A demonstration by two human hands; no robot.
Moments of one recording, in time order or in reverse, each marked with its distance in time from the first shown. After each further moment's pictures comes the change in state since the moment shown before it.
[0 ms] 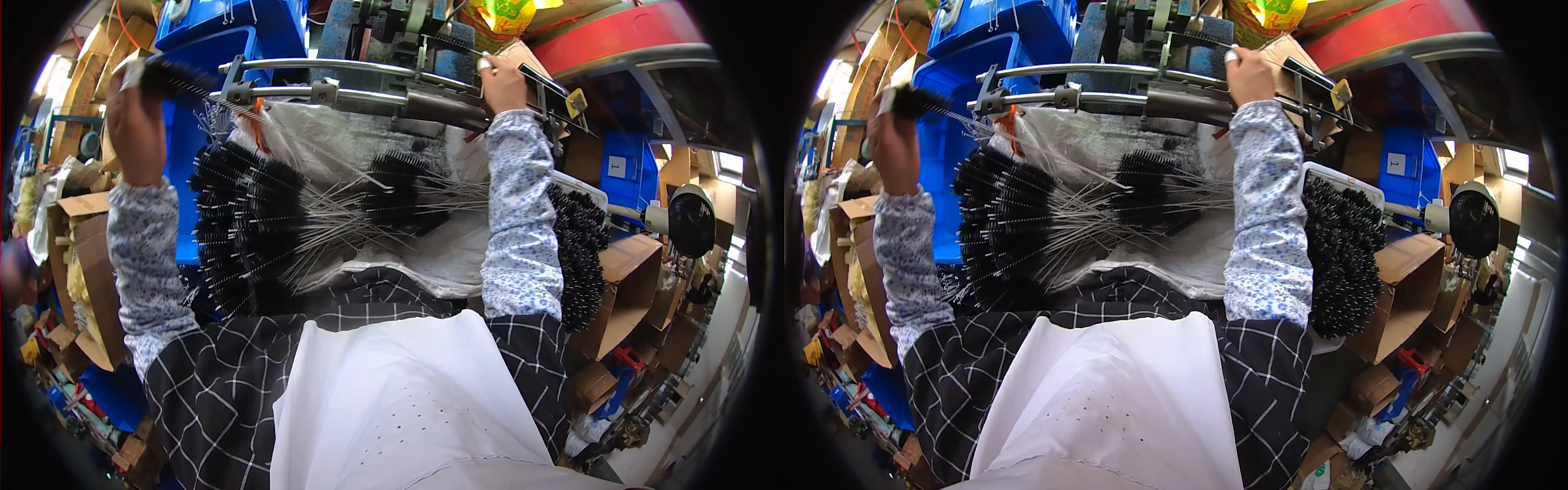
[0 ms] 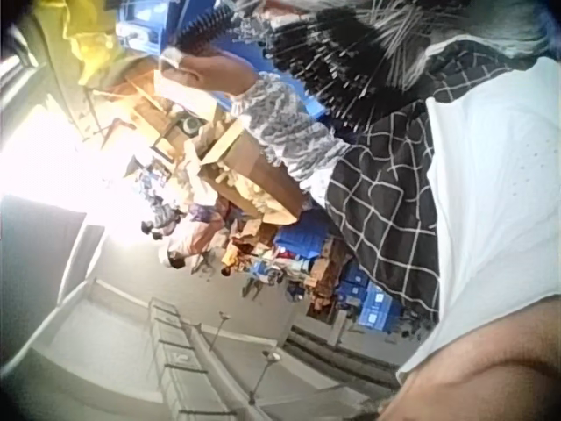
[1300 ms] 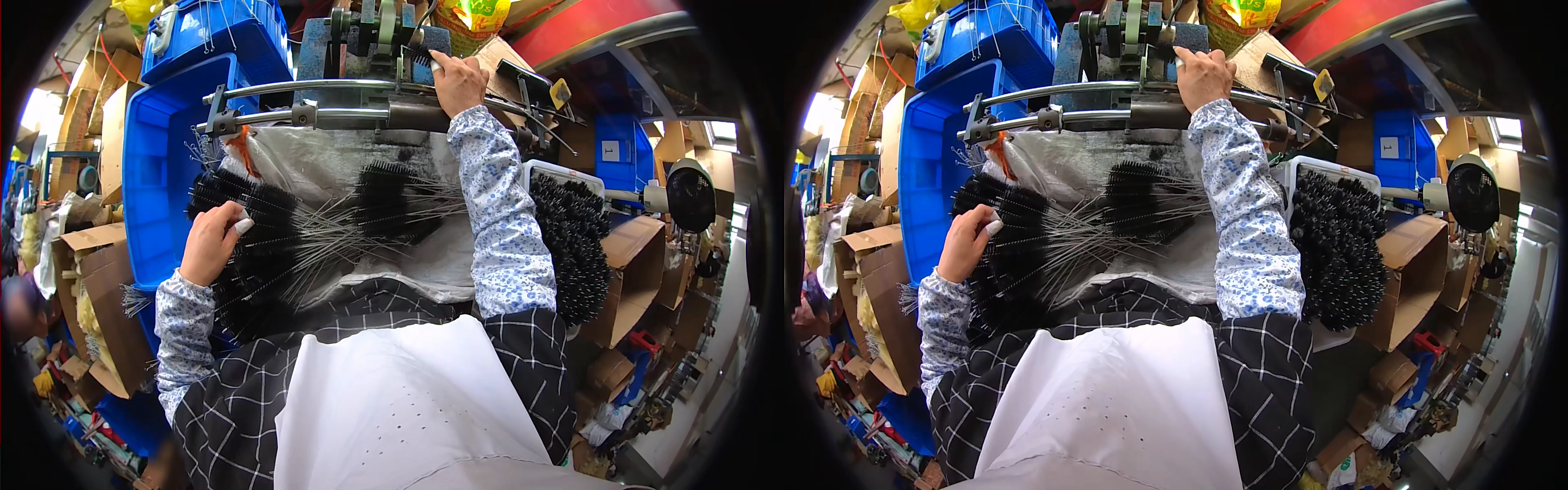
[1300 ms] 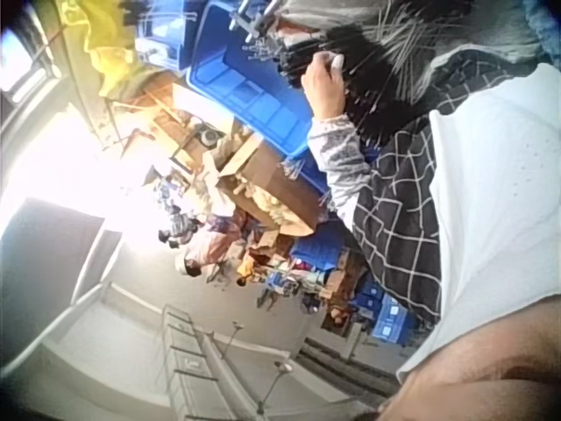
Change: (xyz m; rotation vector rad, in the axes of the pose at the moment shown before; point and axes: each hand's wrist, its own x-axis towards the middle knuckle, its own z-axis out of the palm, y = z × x) left_hand -0.100 0.053 -0.002 -0.057 -0.928 -0.208; right_hand -0.017 -0.037 0.006 -0.226 0.076 -0.138
